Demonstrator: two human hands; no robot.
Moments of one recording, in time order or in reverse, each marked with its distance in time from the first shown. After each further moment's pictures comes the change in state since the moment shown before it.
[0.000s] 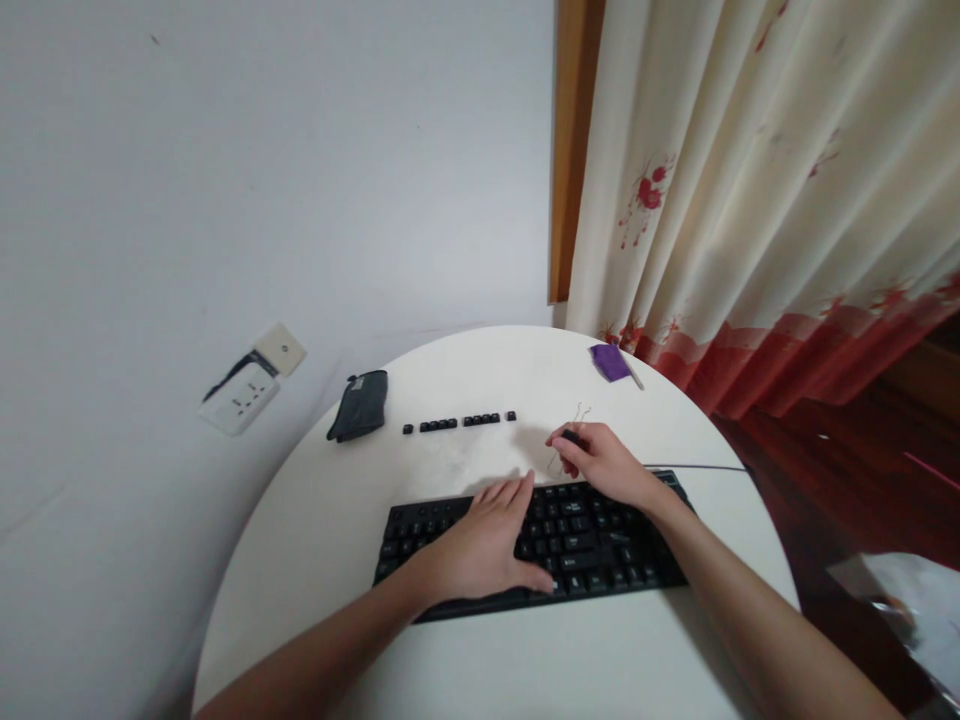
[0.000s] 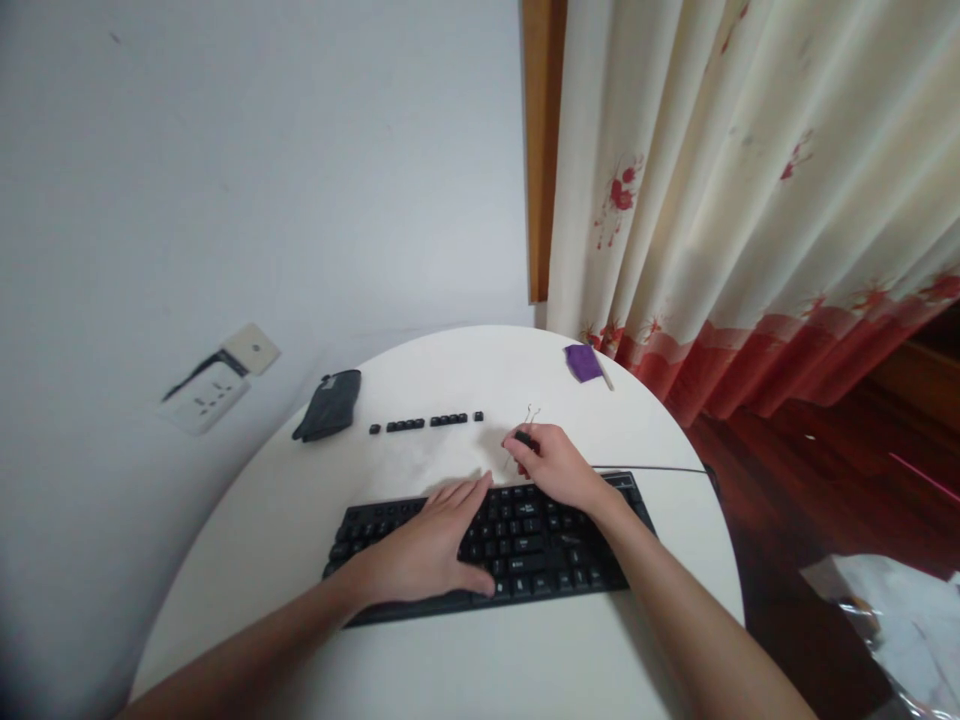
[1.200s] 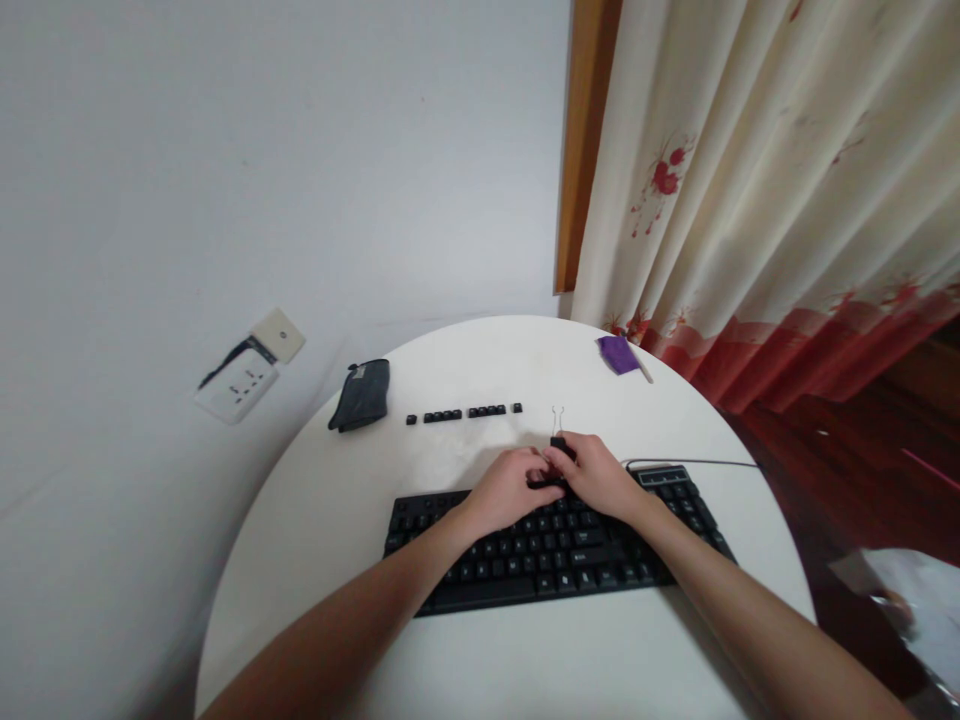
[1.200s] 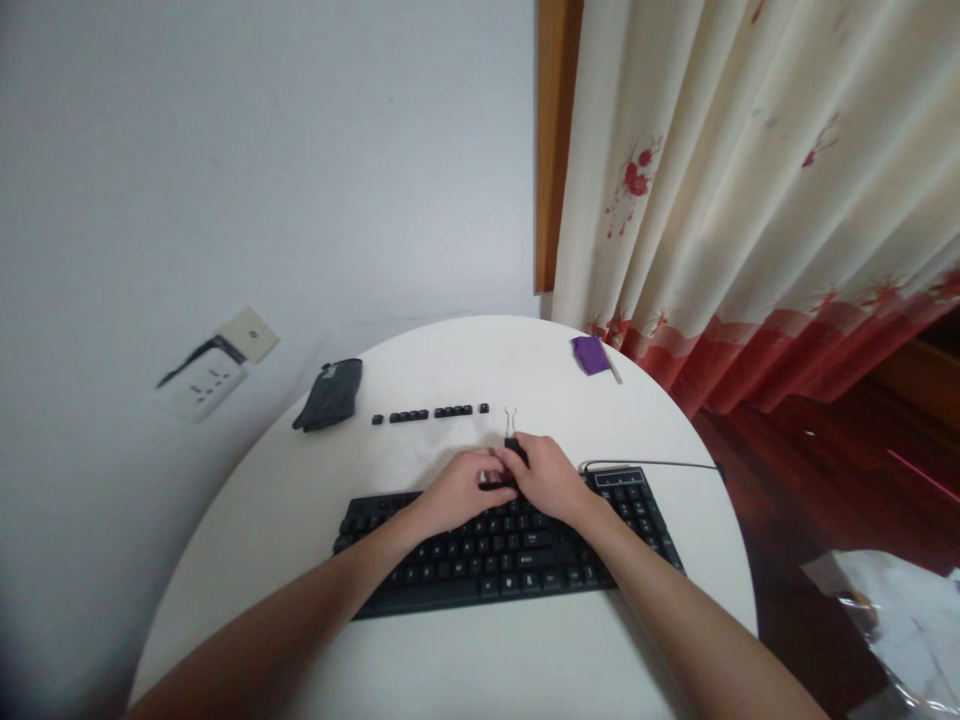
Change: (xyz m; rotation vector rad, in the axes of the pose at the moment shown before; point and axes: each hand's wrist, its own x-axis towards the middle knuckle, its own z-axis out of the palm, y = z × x) left_hand 0.054 -0.014 0.006 -0.385 0.207 0.067; right_hand -0.002 0.007 0.031 -0.301 0.054 -0.031
